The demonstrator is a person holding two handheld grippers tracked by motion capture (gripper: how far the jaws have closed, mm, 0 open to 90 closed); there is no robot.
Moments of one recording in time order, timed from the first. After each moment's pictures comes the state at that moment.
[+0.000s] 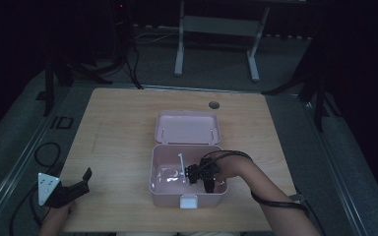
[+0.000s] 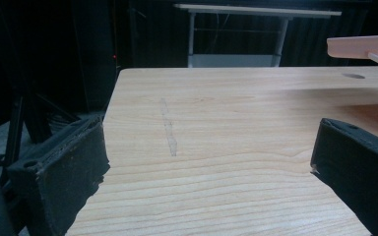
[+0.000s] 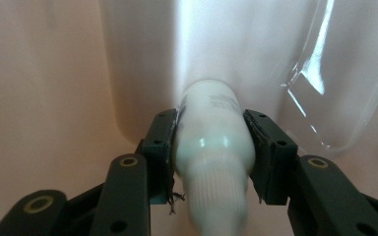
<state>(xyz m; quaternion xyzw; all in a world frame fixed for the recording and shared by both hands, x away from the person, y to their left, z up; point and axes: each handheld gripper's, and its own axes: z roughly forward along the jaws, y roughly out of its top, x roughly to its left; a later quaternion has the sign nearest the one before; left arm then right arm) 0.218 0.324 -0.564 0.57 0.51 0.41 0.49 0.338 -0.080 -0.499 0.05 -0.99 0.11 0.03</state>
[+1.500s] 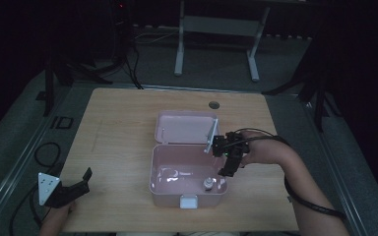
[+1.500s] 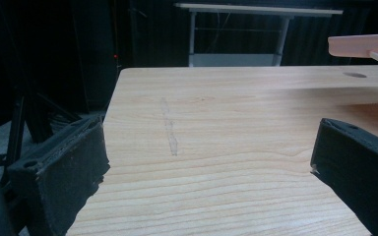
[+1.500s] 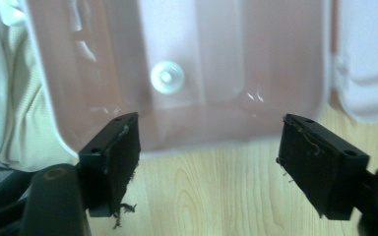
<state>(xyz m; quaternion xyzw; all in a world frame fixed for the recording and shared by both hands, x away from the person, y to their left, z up) 0.218 0.323 -0.564 0.57 0.51 0.41 0.49 0.343 -0.144 -0.375 -0.04 -1.00 -0.05 -0.04</state>
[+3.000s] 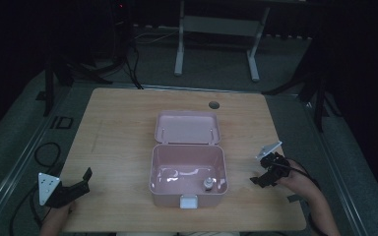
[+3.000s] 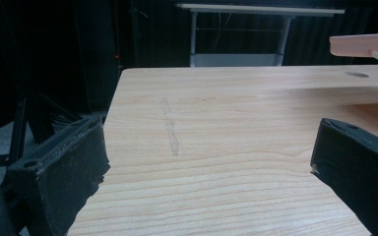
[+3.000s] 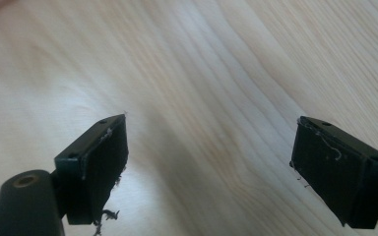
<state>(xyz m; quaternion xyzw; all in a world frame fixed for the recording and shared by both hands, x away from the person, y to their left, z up) 0.218 0.322 -0.564 0.57 0.51 0.42 0.49 0.353 -0.310 -0.502 -0.28 -0.94 -0.18 -0.10</state>
